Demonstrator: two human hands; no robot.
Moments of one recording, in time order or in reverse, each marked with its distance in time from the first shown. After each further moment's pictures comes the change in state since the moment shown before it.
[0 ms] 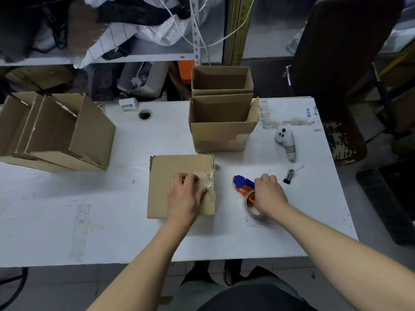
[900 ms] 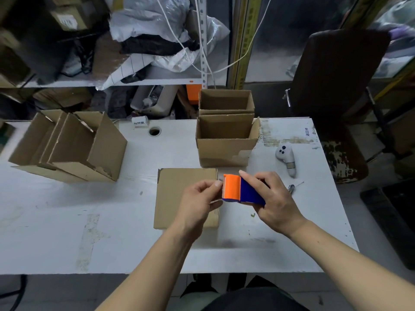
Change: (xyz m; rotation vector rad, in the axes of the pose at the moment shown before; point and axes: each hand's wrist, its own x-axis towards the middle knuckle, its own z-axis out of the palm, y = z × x) left_hand -0.014 0.099 -0.080 -1.043 -0.308 -0.447; right_hand -0.057 -0.001 -0.064 0.413 0.716 -0.679
